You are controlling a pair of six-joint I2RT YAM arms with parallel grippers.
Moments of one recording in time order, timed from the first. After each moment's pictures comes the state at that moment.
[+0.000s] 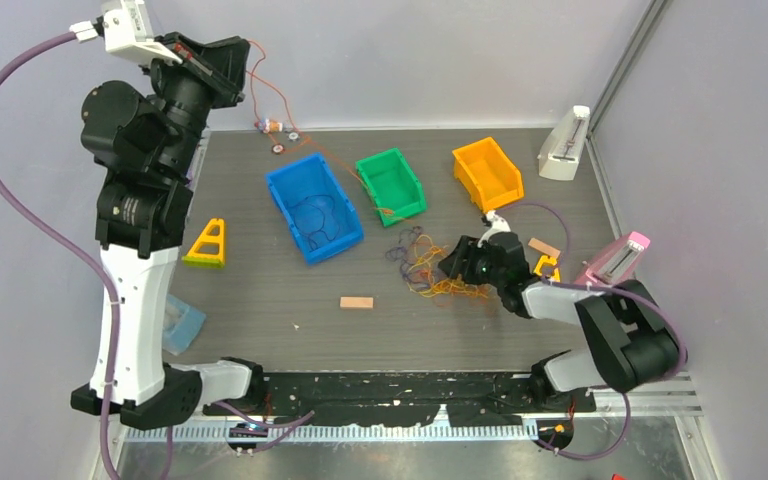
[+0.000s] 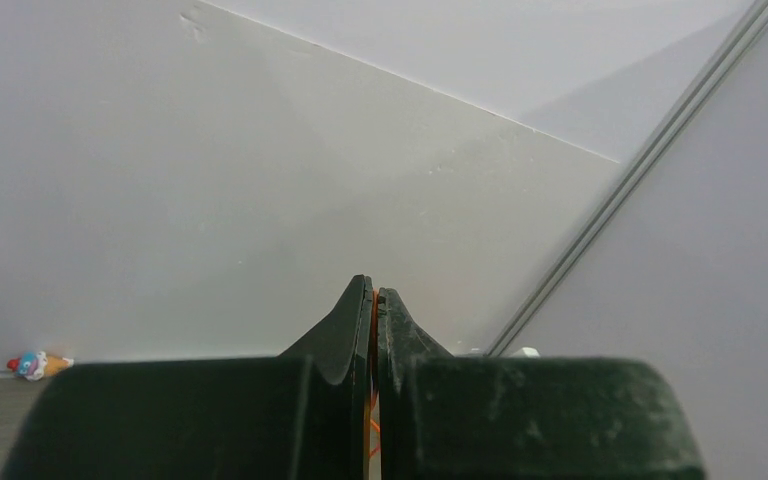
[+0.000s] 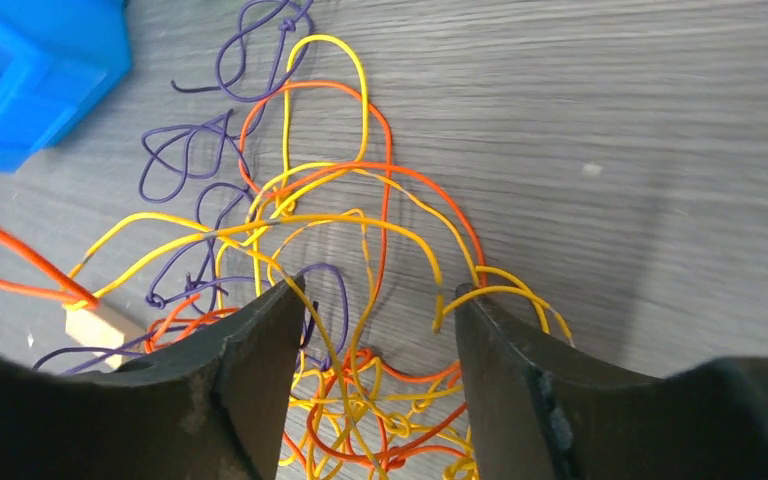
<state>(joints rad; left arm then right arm) -0.25 1.26 1.95 -0.37 0.00 -0.42 0.39 1.44 0.40 0.48 -0.20 0.56</state>
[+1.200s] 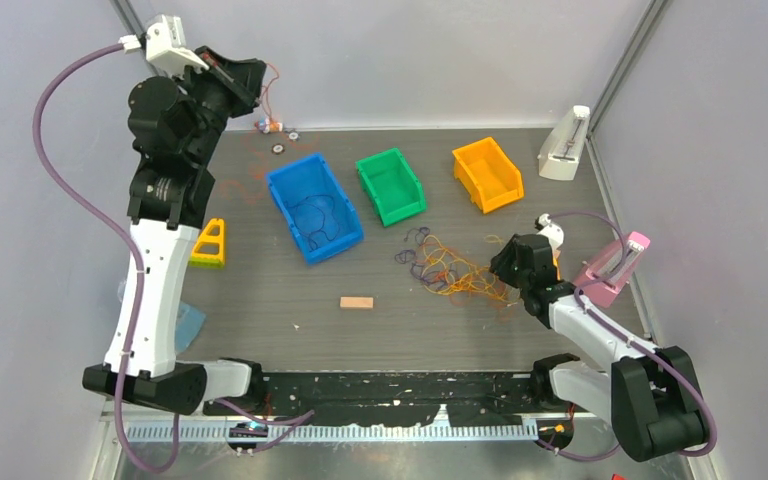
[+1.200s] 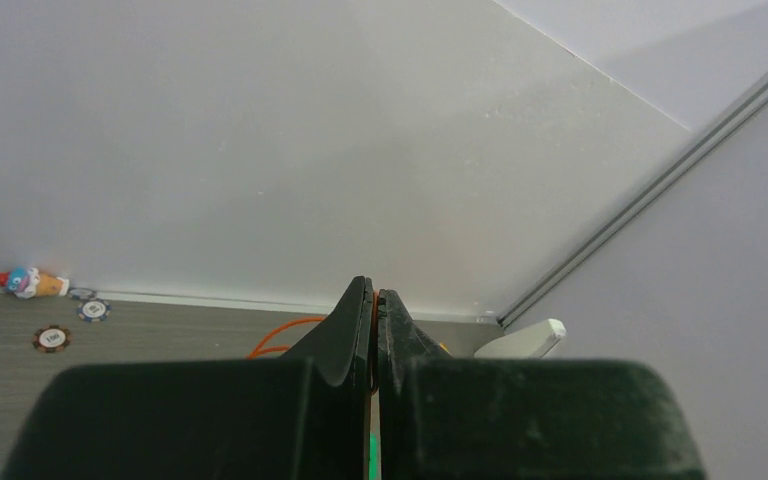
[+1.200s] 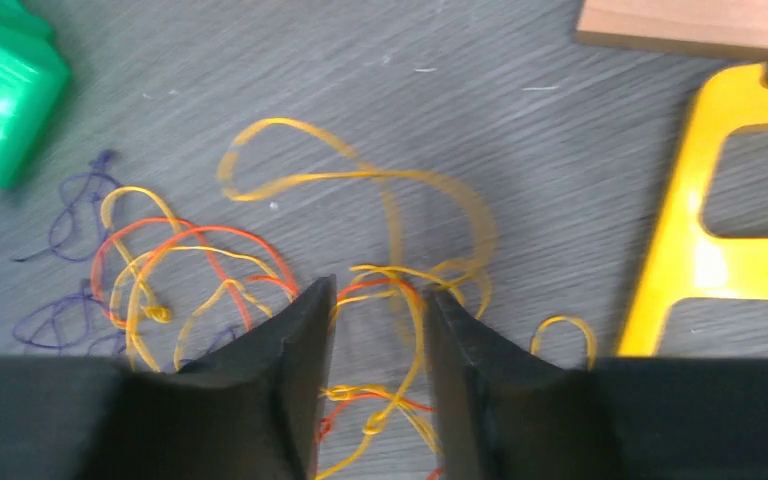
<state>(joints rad) -0.18 1.29 1.75 -0.28 0.04 -0.51 0.23 1.07 0.38 0.01 0.22 0.68</state>
